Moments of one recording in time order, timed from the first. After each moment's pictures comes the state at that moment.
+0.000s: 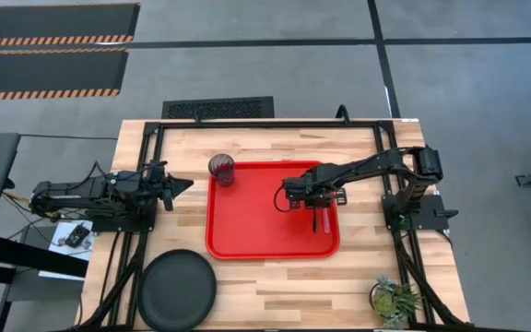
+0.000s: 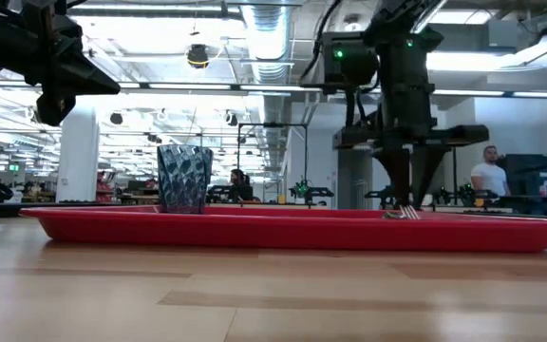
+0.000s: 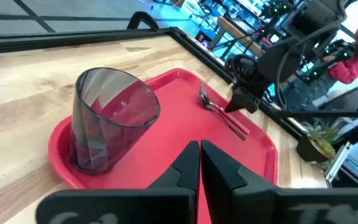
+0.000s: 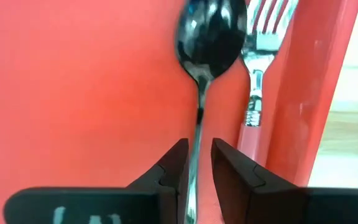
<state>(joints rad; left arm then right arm) -0.03 0.13 0.29 -0.44 -0.32 -0.67 -0.05 1.79 1.17 -0.97 0.04 1.46</state>
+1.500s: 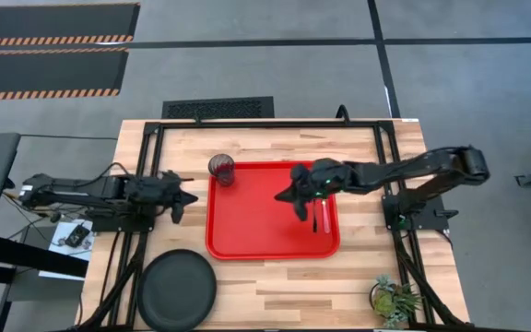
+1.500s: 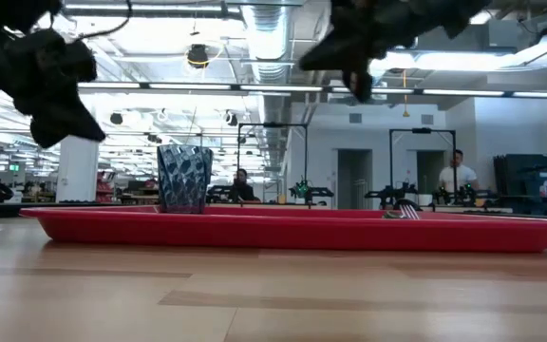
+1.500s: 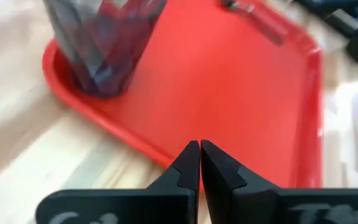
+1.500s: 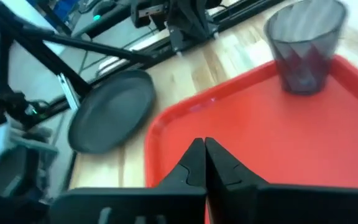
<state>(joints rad) -0.03 0.37 0.29 -0.53 -0.17 -0.59 0.00 1.40 0.89 0.10 -0.10 0.46</state>
